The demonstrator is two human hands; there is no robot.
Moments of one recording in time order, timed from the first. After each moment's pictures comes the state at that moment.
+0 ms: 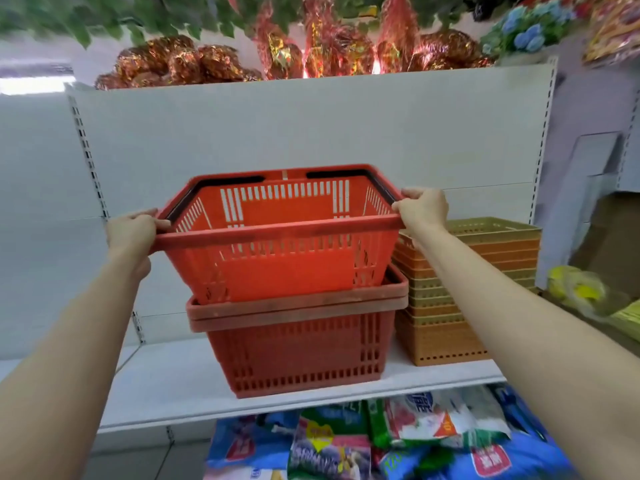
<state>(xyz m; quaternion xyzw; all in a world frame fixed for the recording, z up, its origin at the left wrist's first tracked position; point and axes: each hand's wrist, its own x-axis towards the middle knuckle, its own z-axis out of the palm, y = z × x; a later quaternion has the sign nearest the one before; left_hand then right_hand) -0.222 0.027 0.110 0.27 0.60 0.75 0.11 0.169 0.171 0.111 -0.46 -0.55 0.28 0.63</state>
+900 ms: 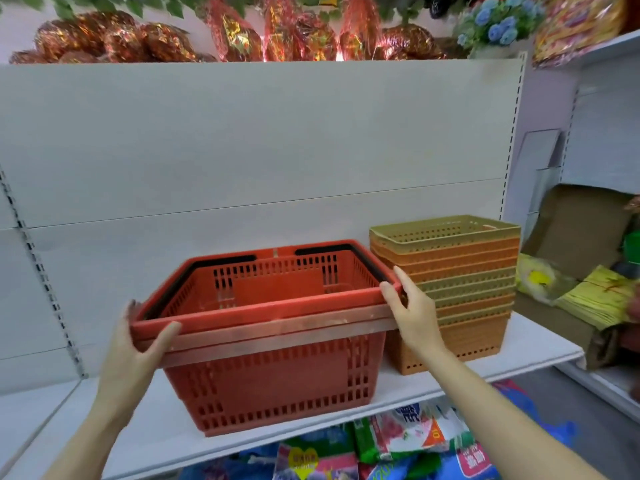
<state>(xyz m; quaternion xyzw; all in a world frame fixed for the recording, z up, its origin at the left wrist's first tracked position) -0.192 0.022 -0.043 0.41 0.69 0.59 0.08 0.187 0.172 -0.046 -0.45 -0.68 0.22 0.54</state>
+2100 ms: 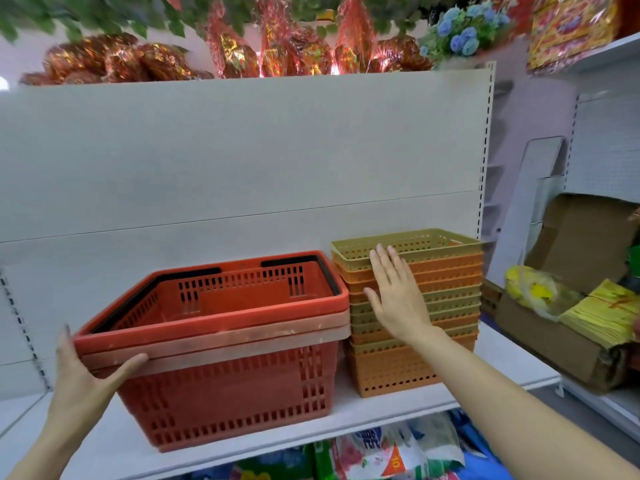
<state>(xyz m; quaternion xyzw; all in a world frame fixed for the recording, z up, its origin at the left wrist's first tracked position) -0.160 0.042 -0.059 0.40 0.69 0.60 0.01 0.272 0.268 -0.034 -0.46 -0.80 -0.15 0.36</state>
